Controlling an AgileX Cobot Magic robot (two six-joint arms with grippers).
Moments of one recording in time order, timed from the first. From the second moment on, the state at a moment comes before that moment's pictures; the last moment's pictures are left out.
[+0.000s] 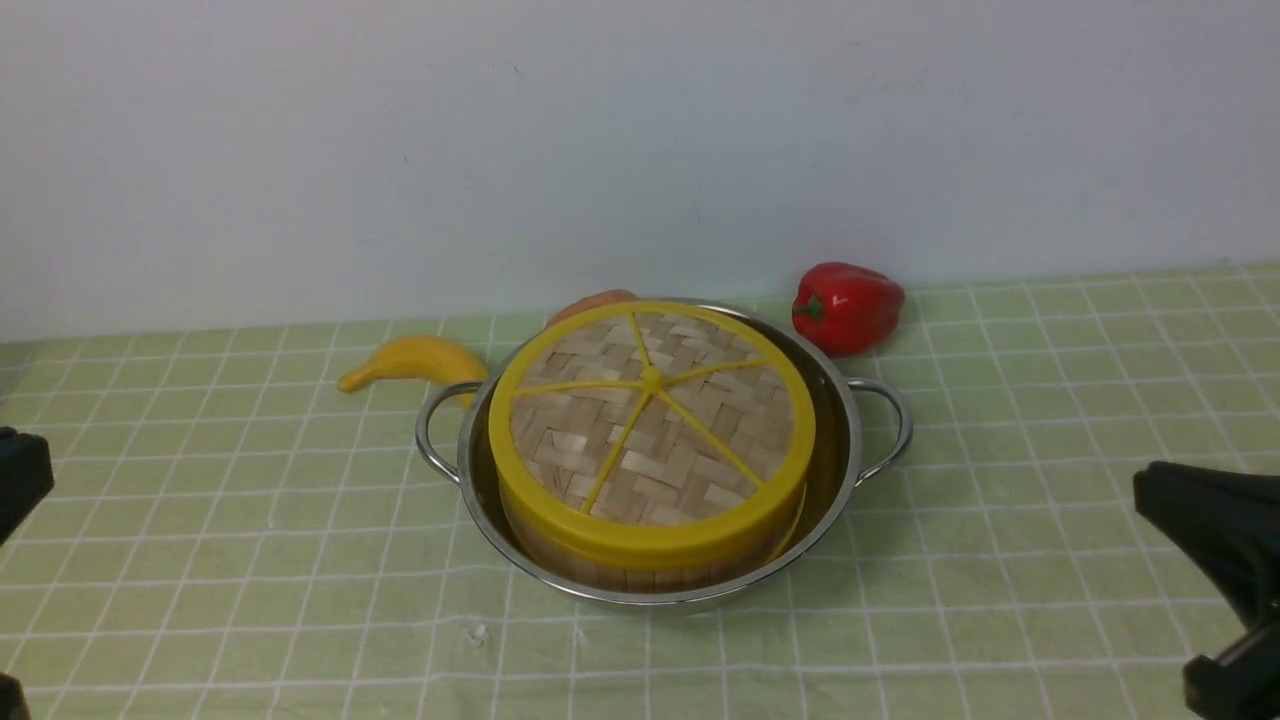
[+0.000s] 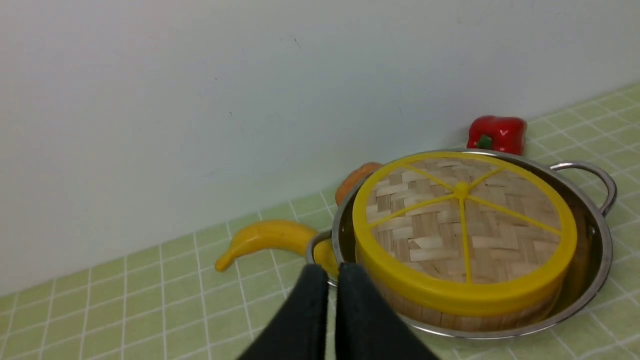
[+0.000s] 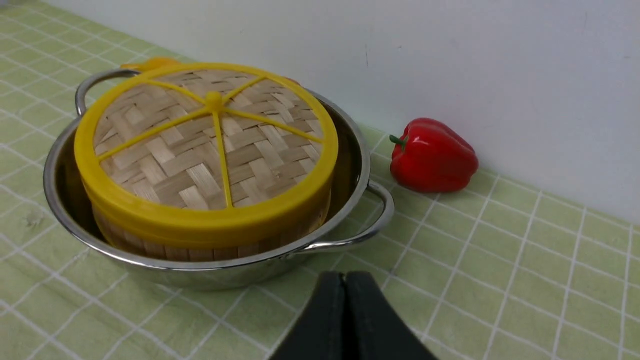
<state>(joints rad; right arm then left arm) 0.48 0.73 -0.40 -0.27 0.17 0.27 -0.27 0.44 -0.68 0.01 0.62 0.13</state>
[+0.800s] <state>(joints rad) 0.12 0.28 -0.23 -0.33 0.19 0.27 -0.27 0.44 -0.68 0.01 0.63 0.13</state>
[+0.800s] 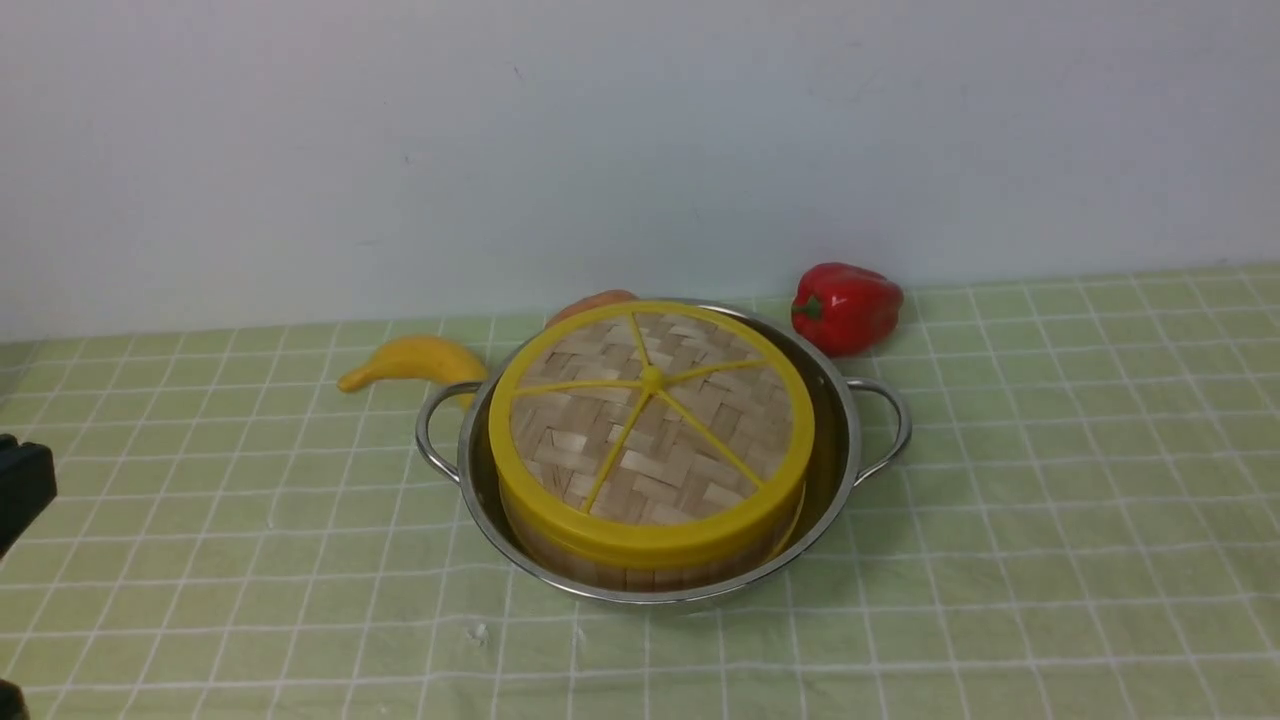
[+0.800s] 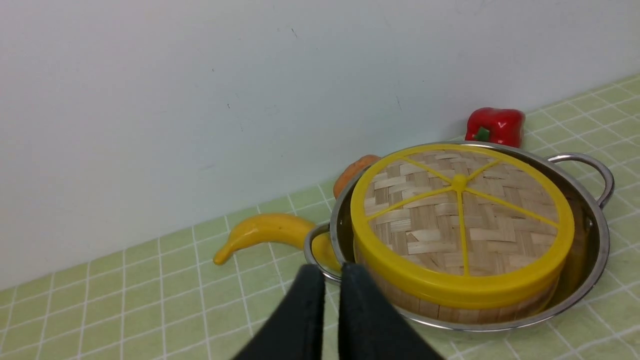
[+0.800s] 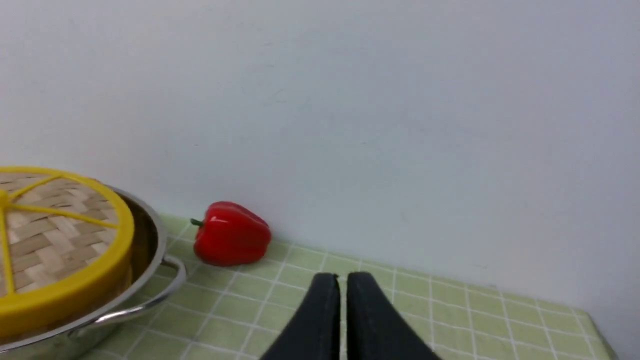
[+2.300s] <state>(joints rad) 0.04 0.00 0.01 -0.32 0.17 0.36 0.14 0.05 -0.02 0.06 0.23 0.00</state>
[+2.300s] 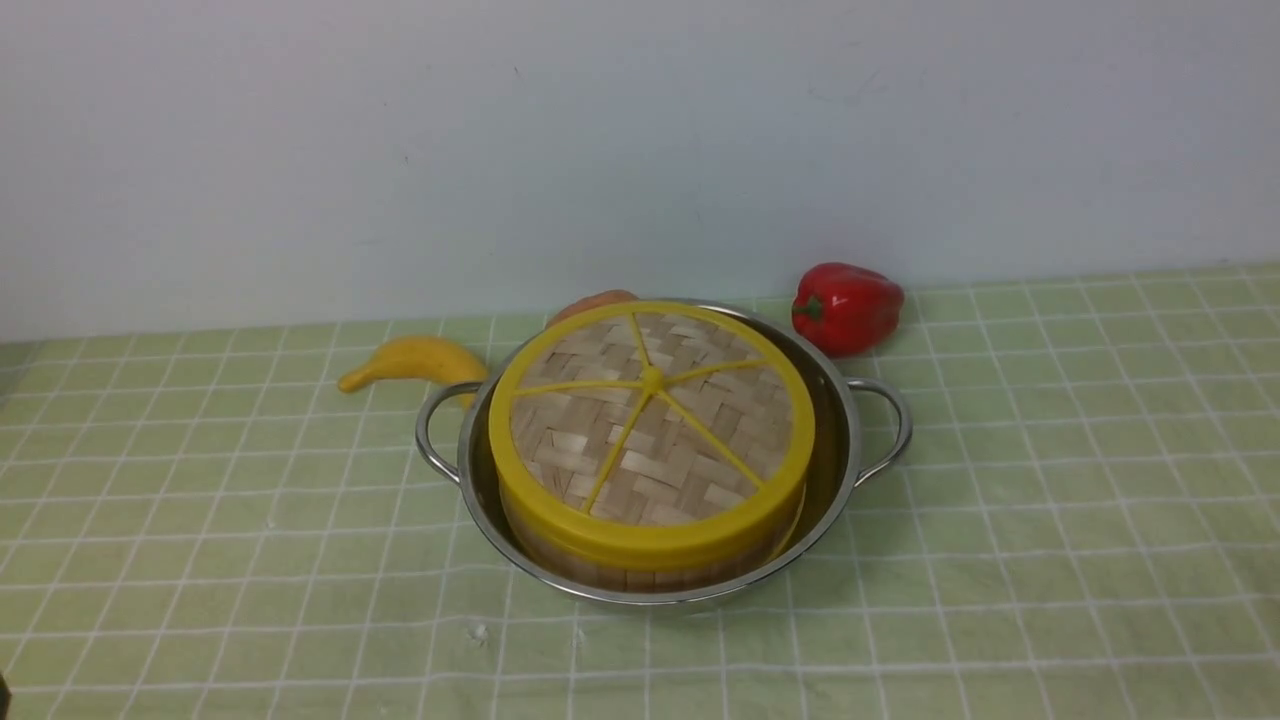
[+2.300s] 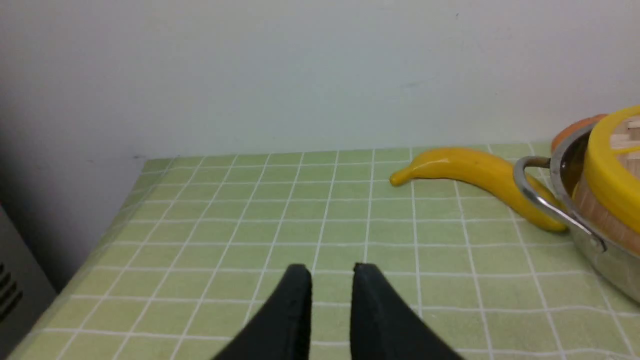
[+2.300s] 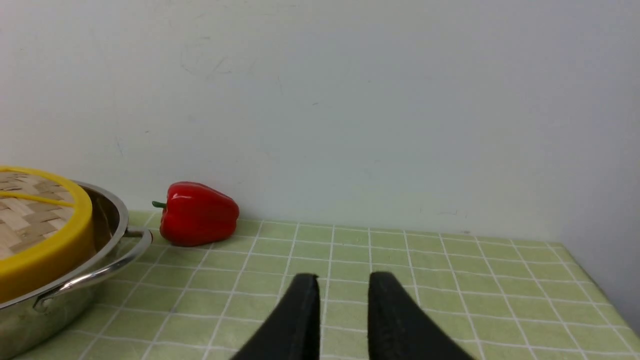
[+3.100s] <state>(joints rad) 0.04 0.00 0.01 -0.32 0.16 0.36 0.14 0.00 0.01 0.06 0.21 -0.01</state>
